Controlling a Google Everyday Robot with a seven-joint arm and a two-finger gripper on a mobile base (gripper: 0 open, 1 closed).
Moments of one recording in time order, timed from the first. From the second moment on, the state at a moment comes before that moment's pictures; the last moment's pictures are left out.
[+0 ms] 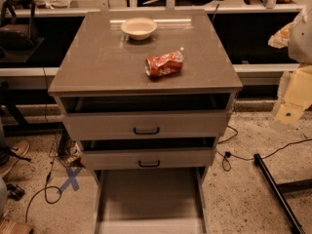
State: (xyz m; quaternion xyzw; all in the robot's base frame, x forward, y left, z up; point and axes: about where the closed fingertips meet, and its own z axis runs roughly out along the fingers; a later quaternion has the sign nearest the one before) arm 0.438 -0.217 0.976 -0.60 0.78 -0.03 0.16
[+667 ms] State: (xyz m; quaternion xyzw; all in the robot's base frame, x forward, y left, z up) arm 0.447 -0.210 0.979 -0.61 0.77 -0.04 0.17
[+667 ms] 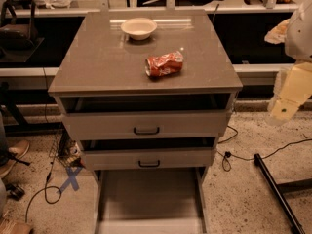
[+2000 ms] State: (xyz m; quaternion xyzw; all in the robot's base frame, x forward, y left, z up) arm 0.650 -0.025 0.906 -0.74 0.65 -0.03 0.19
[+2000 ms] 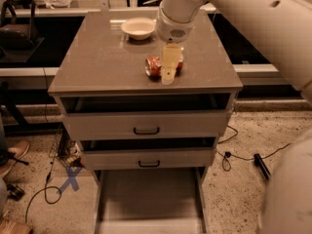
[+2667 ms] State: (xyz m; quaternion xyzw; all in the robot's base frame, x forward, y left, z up) arm 0.694 -0.022 0.854 -0.72 0.67 -0.05 0.14
